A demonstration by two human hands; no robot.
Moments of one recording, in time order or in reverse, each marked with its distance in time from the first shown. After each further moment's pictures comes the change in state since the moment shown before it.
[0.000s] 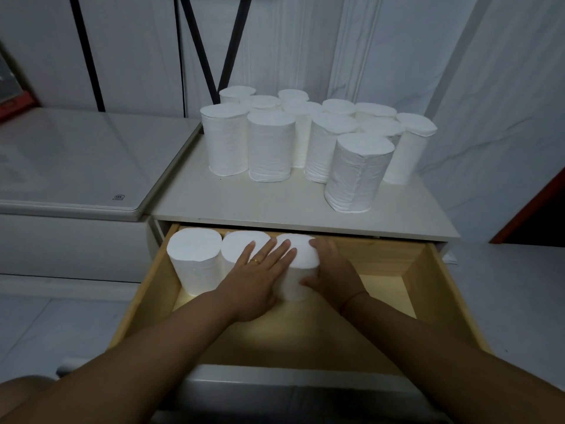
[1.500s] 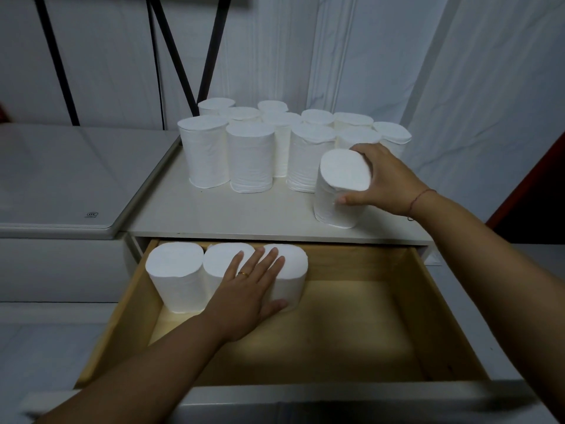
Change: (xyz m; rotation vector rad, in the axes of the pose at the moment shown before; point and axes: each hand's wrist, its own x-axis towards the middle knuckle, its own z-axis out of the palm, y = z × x) left_hand 0.006 0.012 0.005 -0.017 0.110 -0.035; right_hand 0.067 0.016 -0.182 -0.047 0.135 -0.078
